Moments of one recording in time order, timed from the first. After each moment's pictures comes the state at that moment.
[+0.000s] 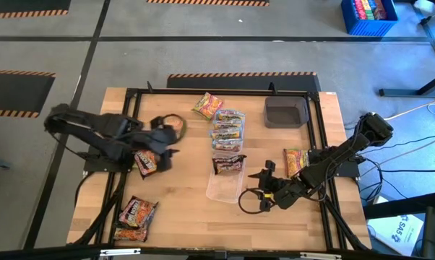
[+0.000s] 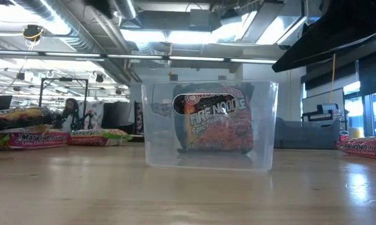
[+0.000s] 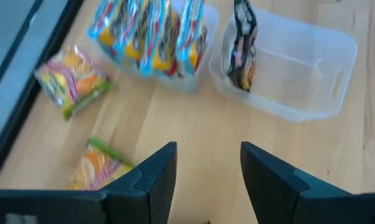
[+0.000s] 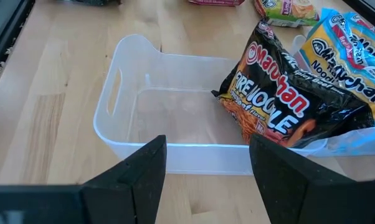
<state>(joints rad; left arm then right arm) -0.25 1.17 1.29 -1.08 -0.36 -0.40 0.63 1.44 0.74 -0.05 0.66 0.47</state>
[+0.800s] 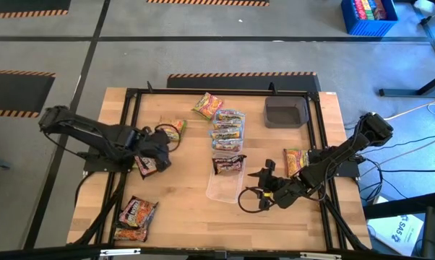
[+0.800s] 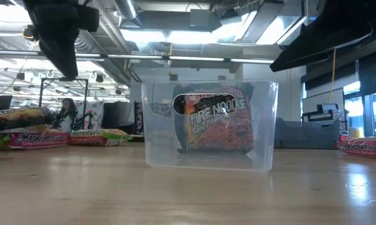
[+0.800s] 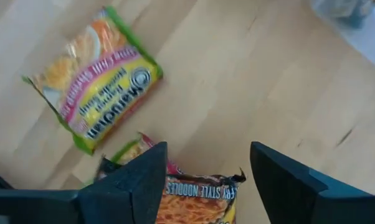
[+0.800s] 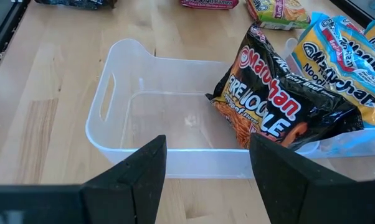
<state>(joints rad) -0.22 1.09 0.87 -1.04 -0.36 -0.81 0.63 1.44 0.74 -0.04 0.68 0.47</state>
